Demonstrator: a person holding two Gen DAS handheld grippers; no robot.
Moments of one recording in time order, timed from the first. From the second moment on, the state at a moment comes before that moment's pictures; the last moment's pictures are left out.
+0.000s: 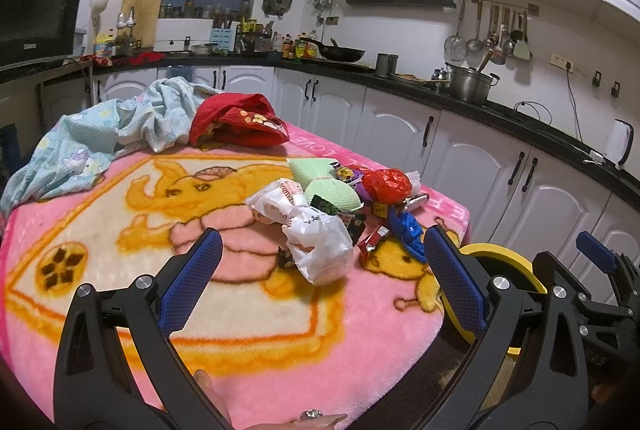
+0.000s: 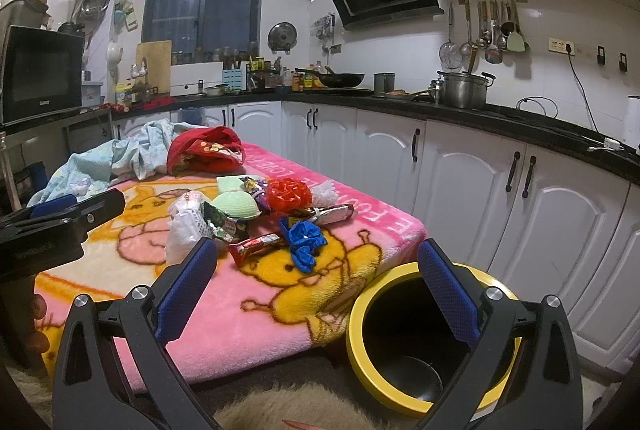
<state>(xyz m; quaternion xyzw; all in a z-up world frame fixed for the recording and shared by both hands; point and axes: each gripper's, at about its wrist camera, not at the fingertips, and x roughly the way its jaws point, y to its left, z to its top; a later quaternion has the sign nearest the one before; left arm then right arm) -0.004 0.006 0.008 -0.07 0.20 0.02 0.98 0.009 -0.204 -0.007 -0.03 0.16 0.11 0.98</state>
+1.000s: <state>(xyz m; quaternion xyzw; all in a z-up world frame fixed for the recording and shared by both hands) 0.090 0.039 0.009 -0.15 0.25 0.03 0.96 0.168 -0.189 0.034 -0.03 0.20 0.19 0.96</state>
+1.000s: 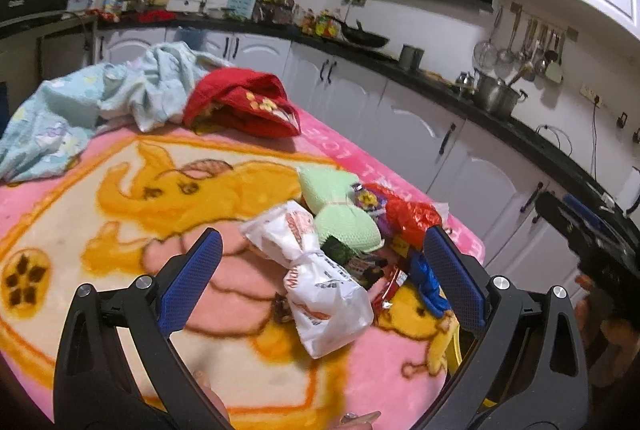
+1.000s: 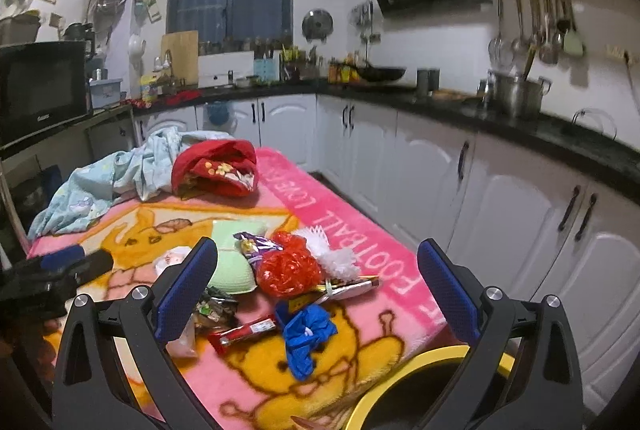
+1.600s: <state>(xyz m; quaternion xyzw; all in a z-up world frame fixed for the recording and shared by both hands) 0.131 0.029 -0.052 -0.14 0.37 0.03 0.92 0.273 -0.146 -0.041 -0.04 0.34 0.23 0.91</state>
